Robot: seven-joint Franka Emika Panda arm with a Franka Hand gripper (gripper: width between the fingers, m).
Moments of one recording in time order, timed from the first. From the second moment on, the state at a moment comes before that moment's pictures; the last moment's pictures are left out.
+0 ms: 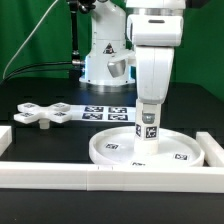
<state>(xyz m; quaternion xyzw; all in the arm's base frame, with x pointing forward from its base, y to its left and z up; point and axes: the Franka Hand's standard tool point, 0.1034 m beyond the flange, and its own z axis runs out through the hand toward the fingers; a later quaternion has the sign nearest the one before) 0.567 0.033 0.075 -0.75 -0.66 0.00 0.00</state>
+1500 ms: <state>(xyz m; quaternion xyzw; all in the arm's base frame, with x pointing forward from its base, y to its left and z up) 0.554 0.035 0.074 -0.98 -0.20 0.03 0.02</state>
